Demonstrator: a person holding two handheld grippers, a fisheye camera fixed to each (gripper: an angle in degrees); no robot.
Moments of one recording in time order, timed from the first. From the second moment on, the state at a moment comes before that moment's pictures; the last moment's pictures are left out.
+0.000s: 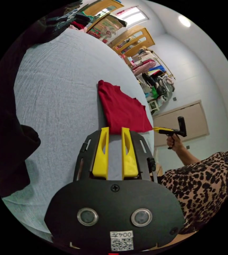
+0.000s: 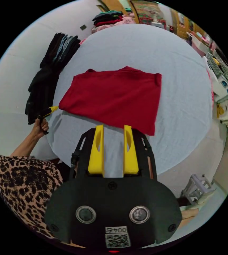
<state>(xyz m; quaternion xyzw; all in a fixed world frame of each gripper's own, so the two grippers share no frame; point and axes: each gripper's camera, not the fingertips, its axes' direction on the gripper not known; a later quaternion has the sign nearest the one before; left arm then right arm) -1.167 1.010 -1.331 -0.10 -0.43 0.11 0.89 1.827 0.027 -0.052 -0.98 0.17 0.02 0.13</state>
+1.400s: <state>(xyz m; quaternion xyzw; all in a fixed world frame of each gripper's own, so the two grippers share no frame) -1.110 1.112 -1.197 -0.12 -0.55 0.14 0.82 1.749 0.063 0.002 -0.99 0.12 -0.04 0.08</state>
